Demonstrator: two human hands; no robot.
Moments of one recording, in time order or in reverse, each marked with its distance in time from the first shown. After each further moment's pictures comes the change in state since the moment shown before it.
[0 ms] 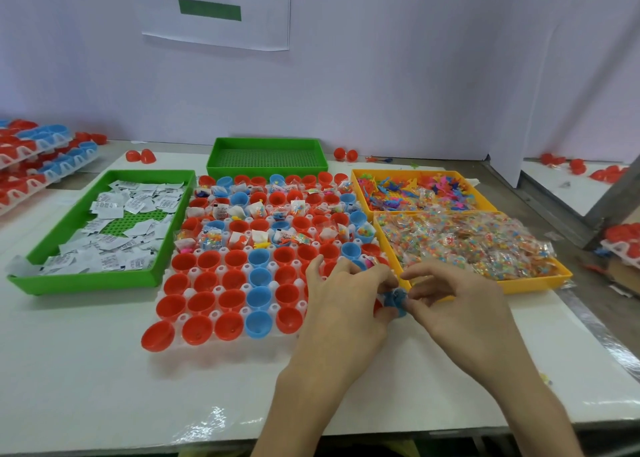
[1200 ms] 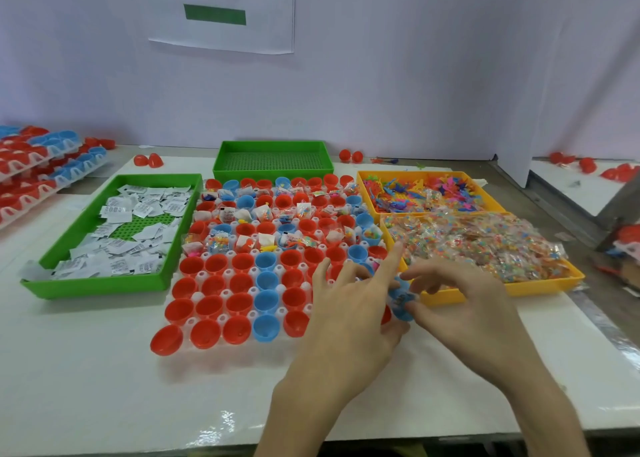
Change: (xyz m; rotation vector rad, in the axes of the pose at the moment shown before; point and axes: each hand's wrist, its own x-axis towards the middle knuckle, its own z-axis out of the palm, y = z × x) left_hand -0.009 -0.003 -0.006 0.122 -0.013 0.098; right_hand 0.005 -0.003 -0.002 0.007 -0.012 -0.197
